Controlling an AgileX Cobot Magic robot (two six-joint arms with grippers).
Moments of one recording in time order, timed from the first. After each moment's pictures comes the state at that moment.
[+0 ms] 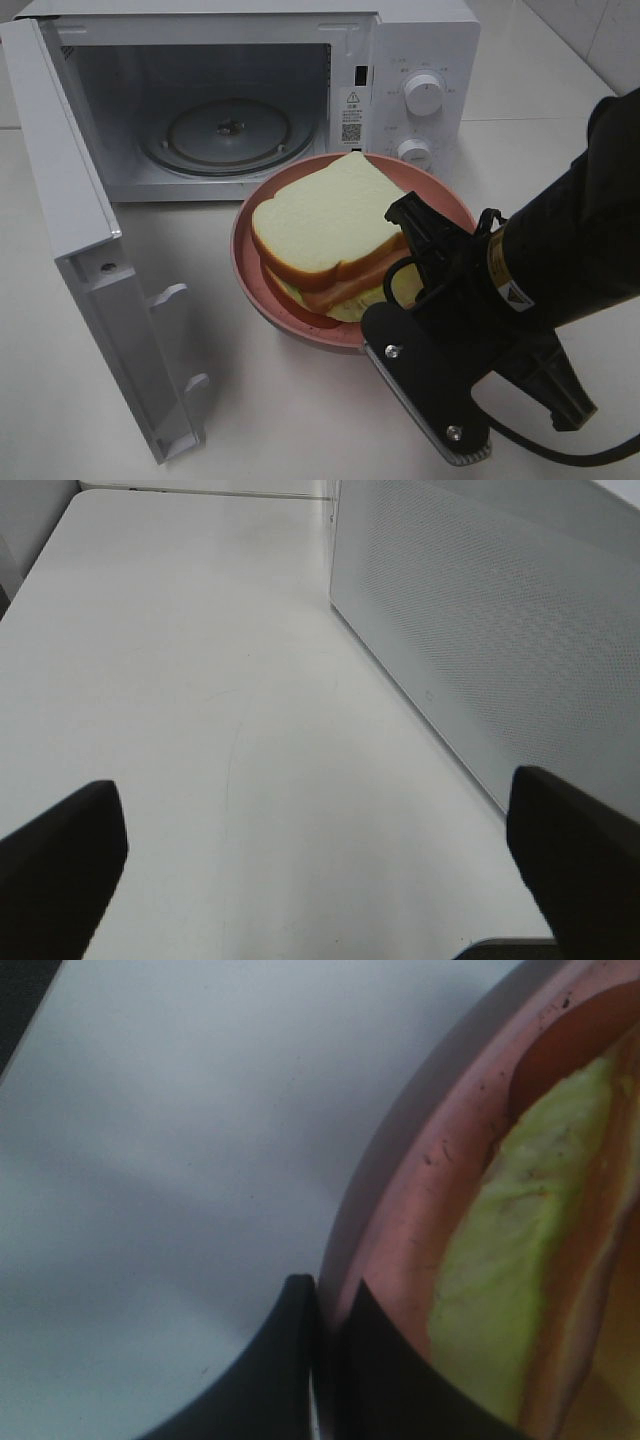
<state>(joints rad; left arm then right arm) 0.05 0.00 -0.52 -0.10 1.08 0.02 0.90 1.41 -0.72 -0.43 0.55 -1.01</state>
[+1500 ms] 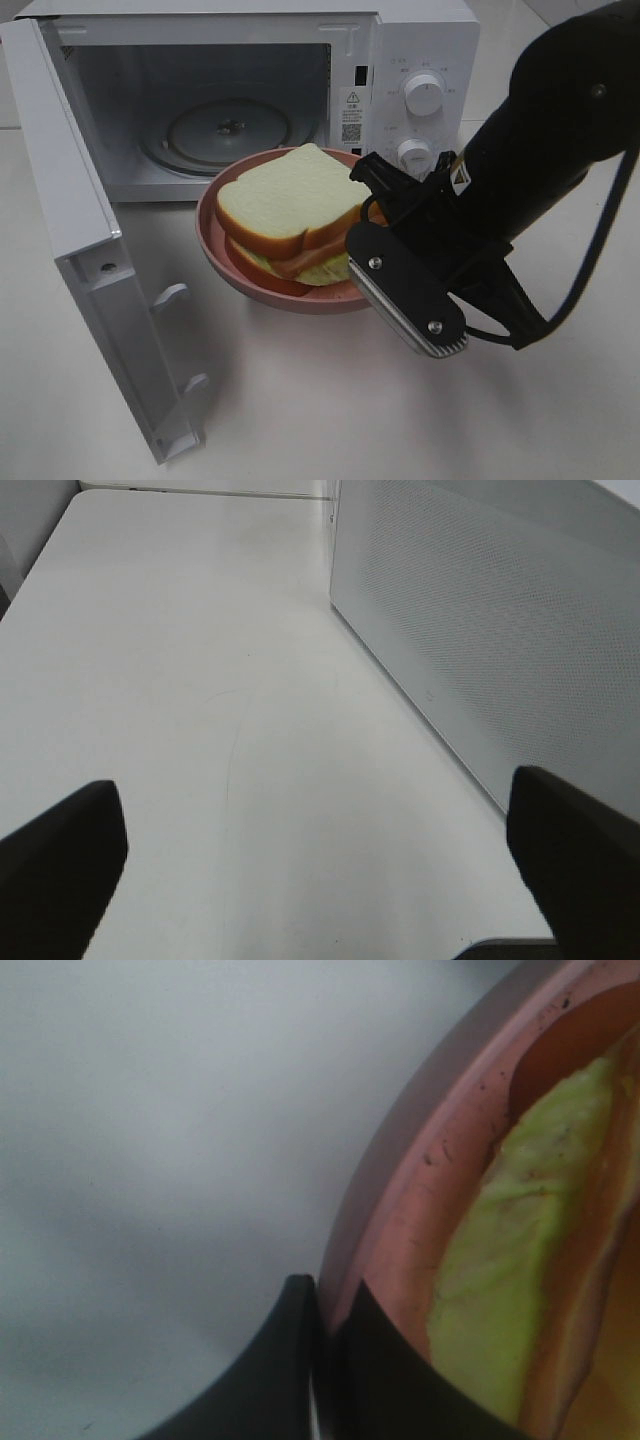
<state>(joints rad) 0.05 0.00 -0.52 -0.10 1.08 0.02 0.69 1.56 -0.92 0.00 0.56 -1.62</state>
